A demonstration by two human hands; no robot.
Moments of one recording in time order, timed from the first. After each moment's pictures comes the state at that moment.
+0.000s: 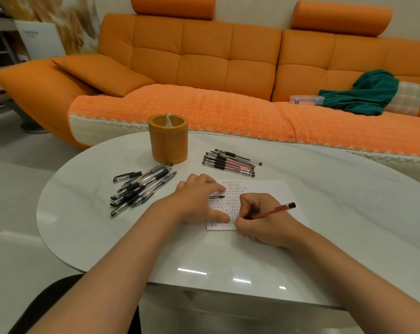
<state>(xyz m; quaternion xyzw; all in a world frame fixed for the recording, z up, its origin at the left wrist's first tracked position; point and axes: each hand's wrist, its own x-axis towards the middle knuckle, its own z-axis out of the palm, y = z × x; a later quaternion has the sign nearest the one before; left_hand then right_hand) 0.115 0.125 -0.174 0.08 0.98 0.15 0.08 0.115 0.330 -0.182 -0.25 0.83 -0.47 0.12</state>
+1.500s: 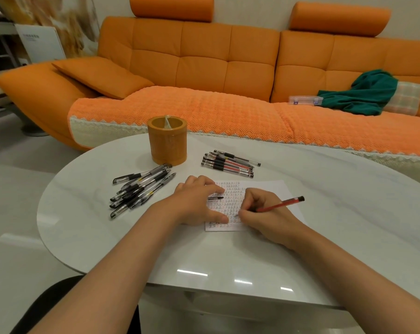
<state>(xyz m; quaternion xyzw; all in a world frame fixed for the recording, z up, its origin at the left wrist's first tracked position) 0.117 0.125 -0.172 0.08 0.98 0.15 0.08 0.114 0.334 -0.180 -0.23 0.79 -0.56 0.13</state>
